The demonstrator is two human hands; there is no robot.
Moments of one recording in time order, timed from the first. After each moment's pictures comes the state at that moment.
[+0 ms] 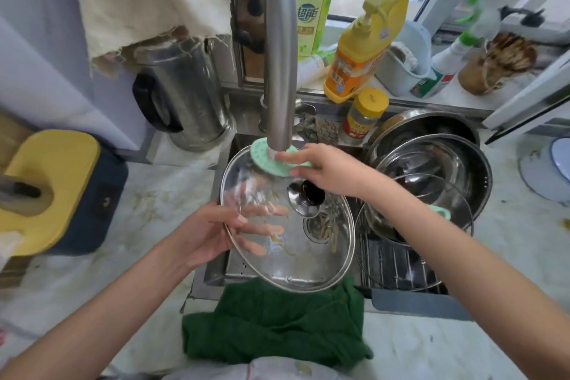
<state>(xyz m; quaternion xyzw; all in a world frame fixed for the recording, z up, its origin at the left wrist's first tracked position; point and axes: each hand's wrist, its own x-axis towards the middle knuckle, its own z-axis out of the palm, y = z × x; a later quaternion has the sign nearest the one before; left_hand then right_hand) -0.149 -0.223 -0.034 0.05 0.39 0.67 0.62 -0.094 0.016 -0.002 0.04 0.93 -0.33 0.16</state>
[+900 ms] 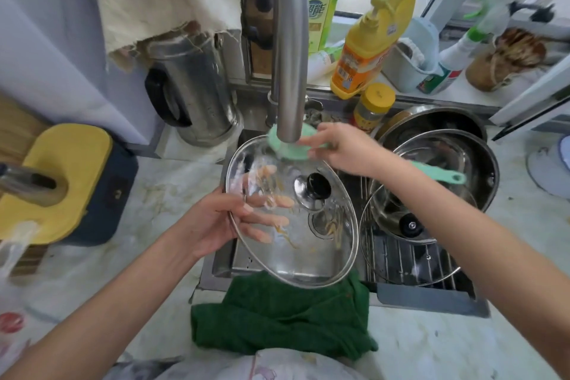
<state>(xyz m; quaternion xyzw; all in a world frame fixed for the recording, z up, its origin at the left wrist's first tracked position) -0.147 -0.227 -0.017 0.05 0.42 0.68 0.60 -0.102 0.031 0.002 0.03 0.95 -0.28 0.13</state>
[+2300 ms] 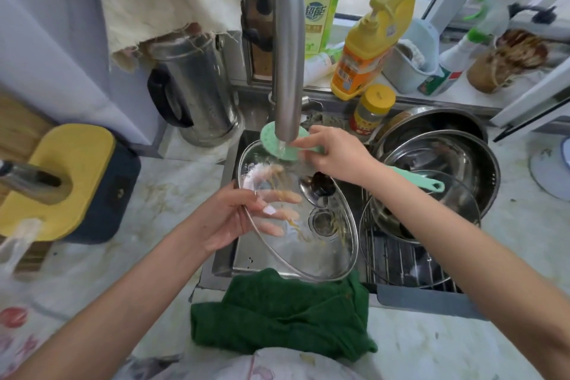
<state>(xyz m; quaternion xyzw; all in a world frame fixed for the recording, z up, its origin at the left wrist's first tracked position) -0.137 -0.211 -0.006 0.04 0.44 0.67 0.60 -0.097 0.011 -0.002 0.06 0.95 -0.31 0.06</state>
